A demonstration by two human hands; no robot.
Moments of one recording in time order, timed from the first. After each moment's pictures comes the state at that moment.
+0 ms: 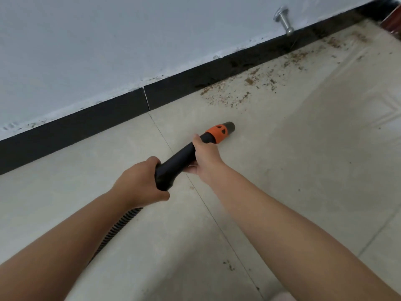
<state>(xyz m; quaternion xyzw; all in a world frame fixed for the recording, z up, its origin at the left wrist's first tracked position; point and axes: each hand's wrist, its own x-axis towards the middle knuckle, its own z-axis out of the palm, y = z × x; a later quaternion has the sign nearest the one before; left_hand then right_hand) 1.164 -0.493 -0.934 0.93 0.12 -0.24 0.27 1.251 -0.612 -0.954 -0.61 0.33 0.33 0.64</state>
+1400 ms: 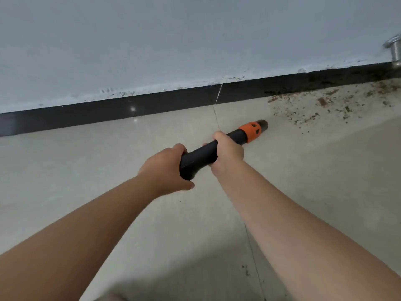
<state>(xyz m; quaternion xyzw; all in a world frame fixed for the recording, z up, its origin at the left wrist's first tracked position) 1.134 -0.439 -0.896 0.89 0.25 -0.23 0.31 1.229 -0.520 -0.910 -0.60 0.40 0.33 0.61</state>
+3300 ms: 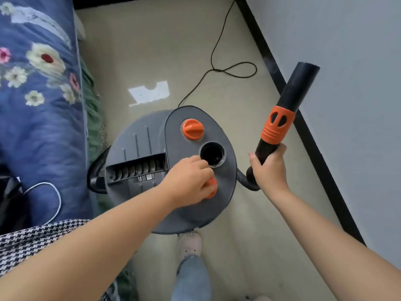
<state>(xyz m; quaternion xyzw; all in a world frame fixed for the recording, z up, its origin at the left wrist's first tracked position) 0.443 -0.565 -0.431 0.75 0.64 0.10 0.14 0.611 -0.469 -0.426 -0.64 -0.63 0.41 0.17</state>
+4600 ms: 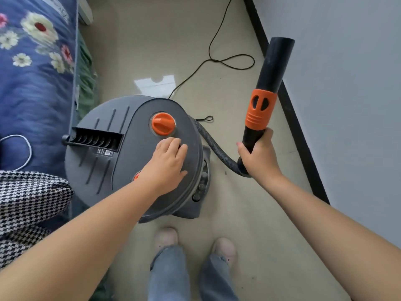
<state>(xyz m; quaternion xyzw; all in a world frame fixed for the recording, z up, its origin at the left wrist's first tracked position) 0.560 -0.592 -0.445 0.66 0.75 -0.02 0.07 0.729 -0.463 -0.424 -0.53 -0.71 0.44 0.14</state>
